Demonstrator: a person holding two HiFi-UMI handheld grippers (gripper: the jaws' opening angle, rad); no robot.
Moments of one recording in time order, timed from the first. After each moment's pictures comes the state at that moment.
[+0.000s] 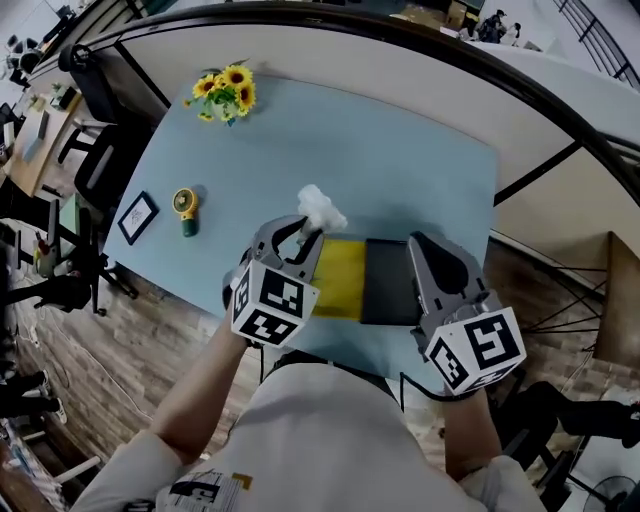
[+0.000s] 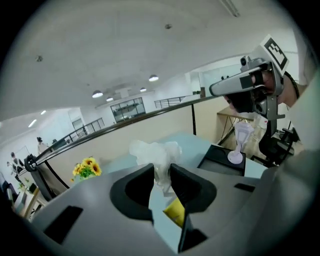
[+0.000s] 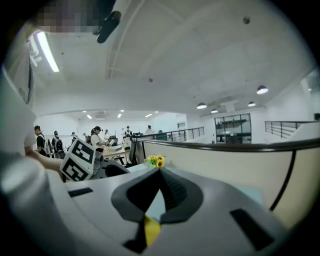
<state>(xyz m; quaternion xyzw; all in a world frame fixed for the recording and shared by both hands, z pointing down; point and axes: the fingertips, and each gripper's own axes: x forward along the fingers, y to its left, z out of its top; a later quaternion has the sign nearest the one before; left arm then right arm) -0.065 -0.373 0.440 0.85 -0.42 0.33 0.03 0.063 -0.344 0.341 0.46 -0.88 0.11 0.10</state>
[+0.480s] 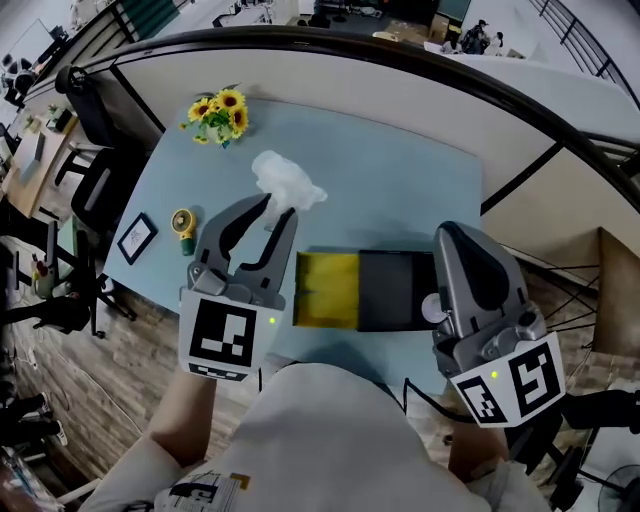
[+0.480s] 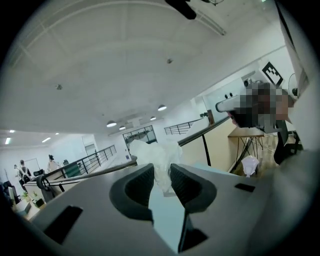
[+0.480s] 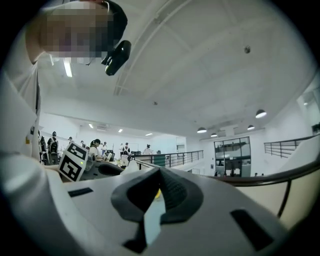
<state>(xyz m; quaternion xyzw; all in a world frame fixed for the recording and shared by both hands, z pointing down) -0.090 -0.365 0.272 0.85 -0.48 0.18 -0.08 0.068 -0.318 0.212 0.48 -0.88 0.01 0.01</state>
